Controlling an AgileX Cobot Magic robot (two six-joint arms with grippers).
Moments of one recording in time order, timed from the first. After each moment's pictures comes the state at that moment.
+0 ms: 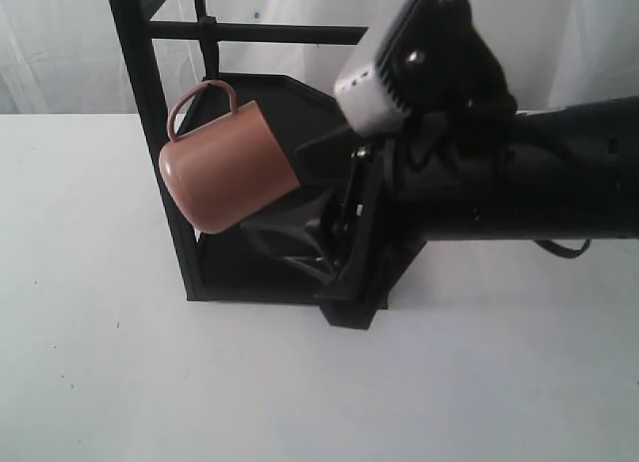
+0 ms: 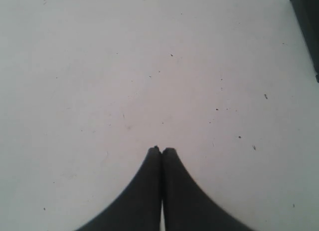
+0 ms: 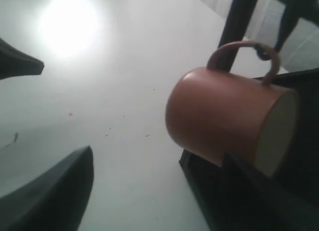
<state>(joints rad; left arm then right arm) 0.20 0.02 0.03 -0.05 0.50 0.00 0.65 1.19 -0.83 1.25 0.49 -1.51</state>
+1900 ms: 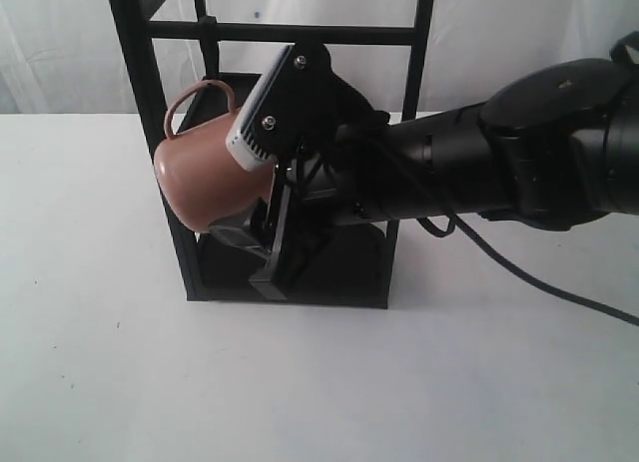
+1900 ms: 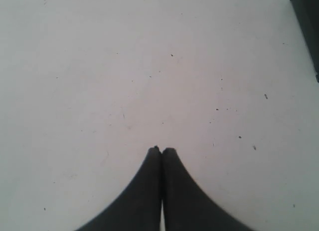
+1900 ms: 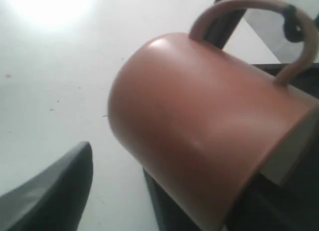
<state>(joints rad) 0.20 0.02 0.03 -0.05 0.50 0.00 0.69 1.50 -0.98 1.34 0.39 -1.80</state>
